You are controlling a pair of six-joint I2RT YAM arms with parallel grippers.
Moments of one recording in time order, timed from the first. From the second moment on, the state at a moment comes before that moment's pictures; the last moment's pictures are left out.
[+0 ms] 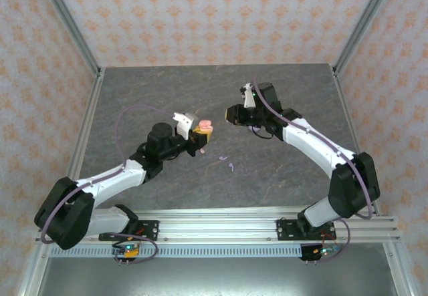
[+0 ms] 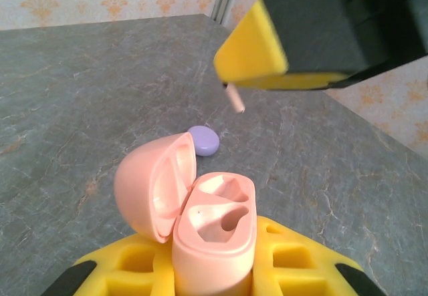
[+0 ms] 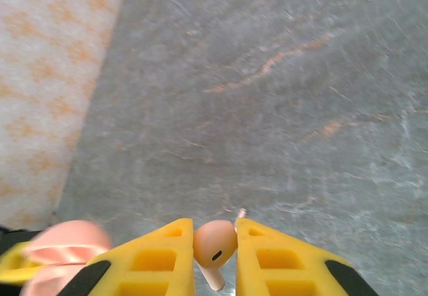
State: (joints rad) left arm -0.53 1.24 0.55 0.42 0.31 -0.23; right arm 0.50 1.47 1.15 -0.31 -0.39 0.55
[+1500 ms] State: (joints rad) left arm -0.62 1.34 0.66 0.65 0.34 -0.41; right arm 0.60 1.33 1.18 -0.26 -0.44 0.57
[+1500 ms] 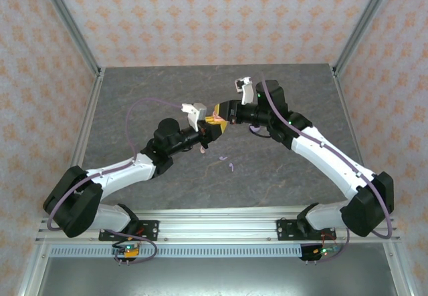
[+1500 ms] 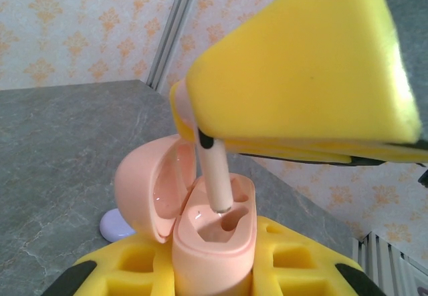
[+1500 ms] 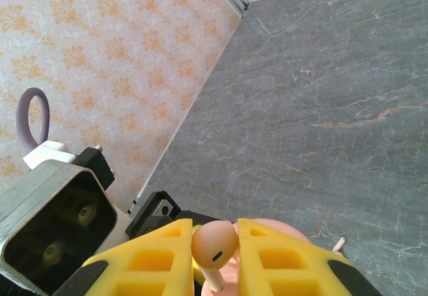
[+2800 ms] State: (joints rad) left arm -0.62 1.33 0.68 0.61 0.32 -0.41; right arm 0.60 1.30 1.18 -0.29 -0.43 0.50
